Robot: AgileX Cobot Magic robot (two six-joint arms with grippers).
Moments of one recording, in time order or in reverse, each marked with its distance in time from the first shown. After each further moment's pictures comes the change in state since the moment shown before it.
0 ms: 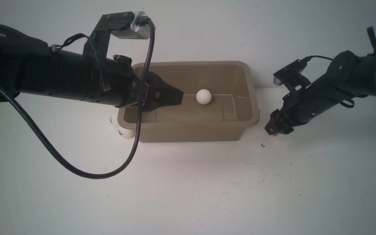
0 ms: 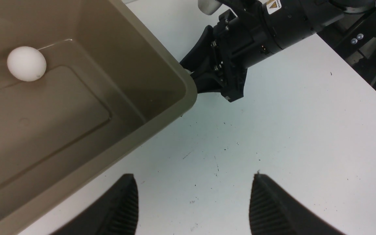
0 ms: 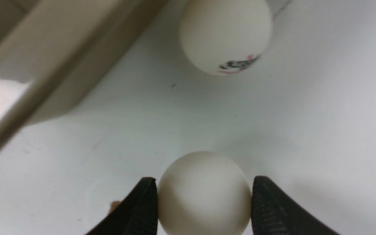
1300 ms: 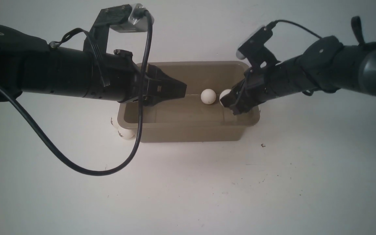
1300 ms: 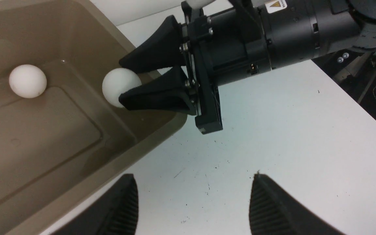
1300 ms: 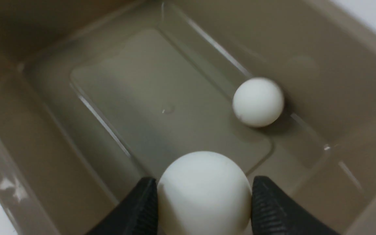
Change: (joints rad) right arm 0.159 -0.082 0.001 0.417 -0.128 -0.395; left arm 0.000 0.000 0.000 -0.078 -0.001 0.054
